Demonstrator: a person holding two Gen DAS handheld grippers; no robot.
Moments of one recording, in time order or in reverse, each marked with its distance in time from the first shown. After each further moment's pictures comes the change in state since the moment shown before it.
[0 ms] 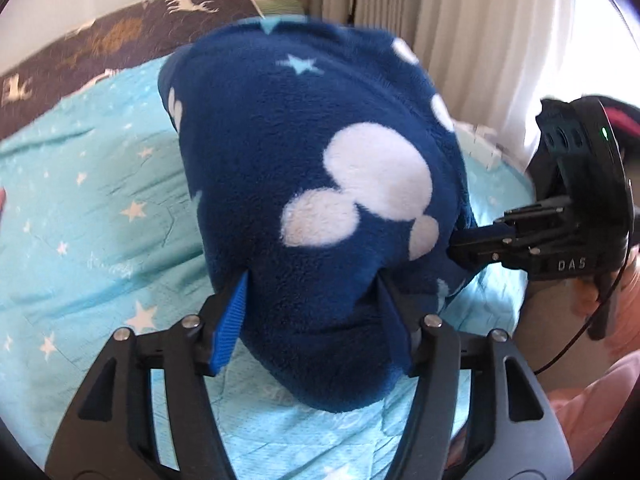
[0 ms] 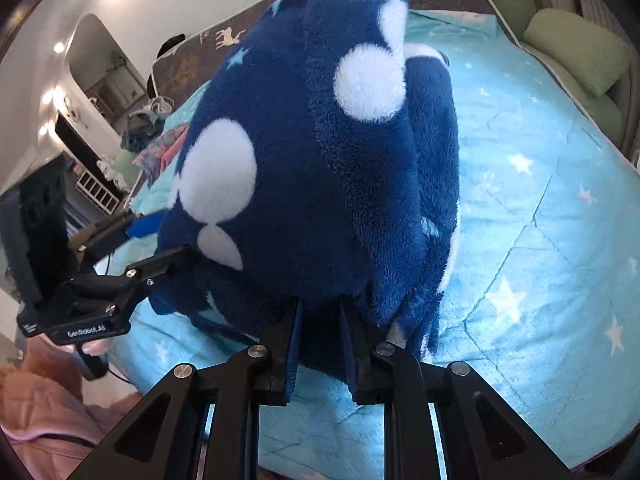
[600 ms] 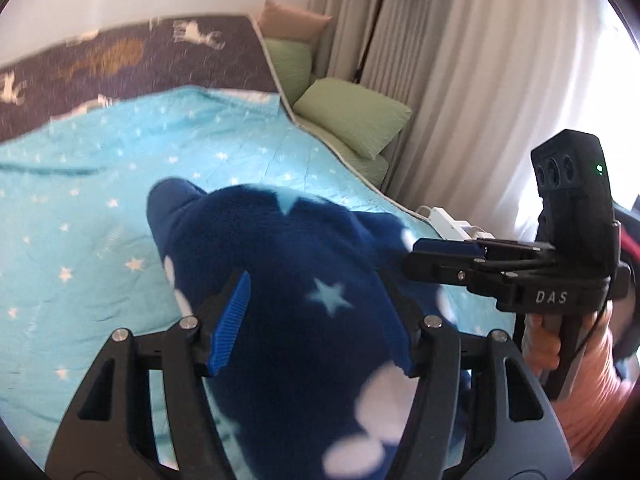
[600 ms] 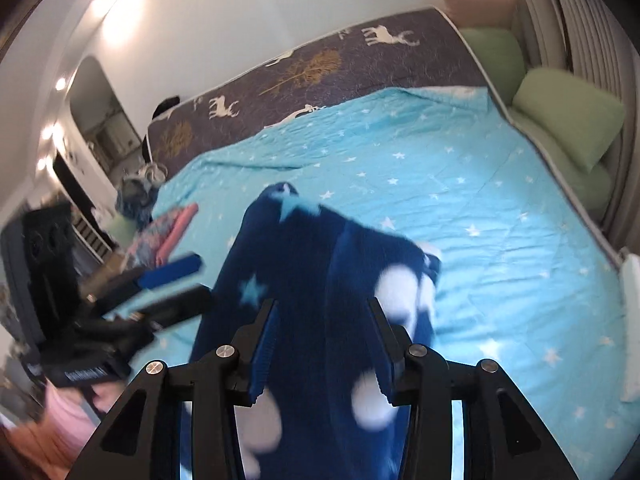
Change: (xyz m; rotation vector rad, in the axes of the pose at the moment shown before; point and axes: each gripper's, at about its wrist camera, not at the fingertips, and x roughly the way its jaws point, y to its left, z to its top) left arm 0.031 0.047 0.136 -0.112 -0.111 -0.080; right arm -0.029 0.001 0.143 0.030 -0.214 -0.028
